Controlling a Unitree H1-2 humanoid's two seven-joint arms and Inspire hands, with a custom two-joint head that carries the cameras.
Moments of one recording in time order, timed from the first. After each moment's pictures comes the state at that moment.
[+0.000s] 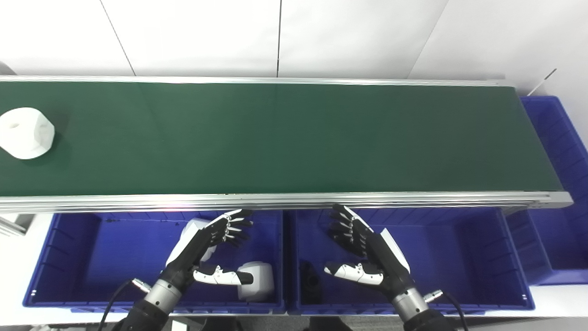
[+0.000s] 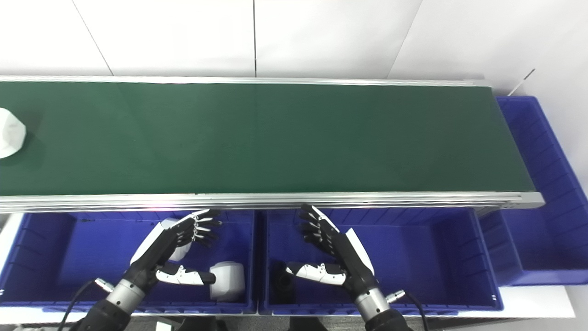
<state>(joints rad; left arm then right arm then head) 0.18 0.27 -0.40 0.26 0.09 -0.44 -0.12 0.38 -0.16 0.18 0.01 -0.08 -0.25 0.18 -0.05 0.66</state>
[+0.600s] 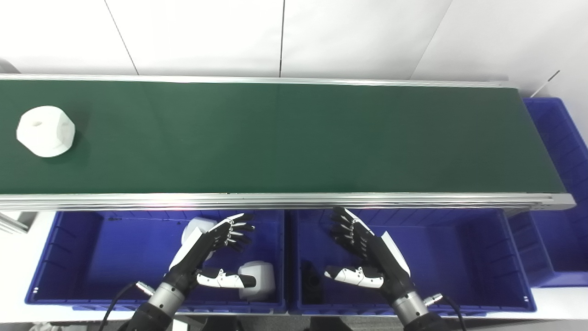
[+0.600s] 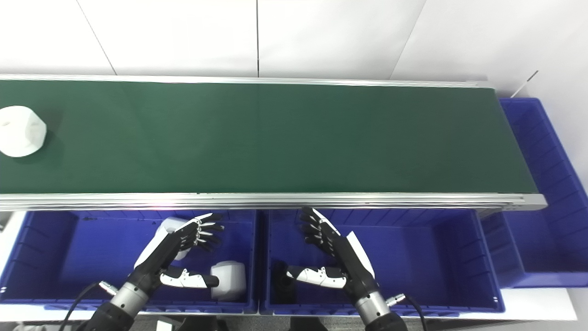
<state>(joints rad) 0.18 0.29 -0.46 0.28 0.10 -0.44 -0.05 0.38 -0.16 0.18 0.04 -0.08 -0.28 0.18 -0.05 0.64</state>
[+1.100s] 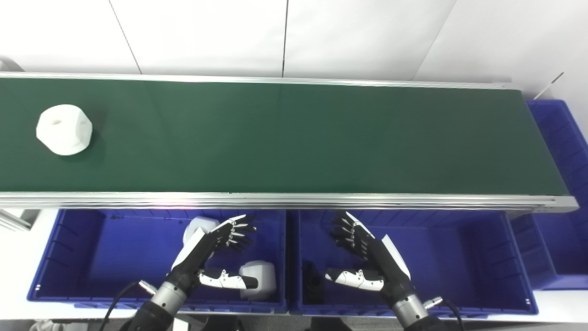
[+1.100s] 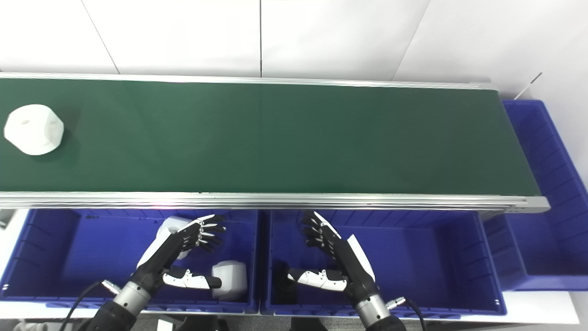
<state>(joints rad) 0.16 0.30 -0.49 0.30 0.09 -0.44 -0.02 0.37 -0.16 0.18 0.08 -0.09 -0.31 0.18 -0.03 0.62</state>
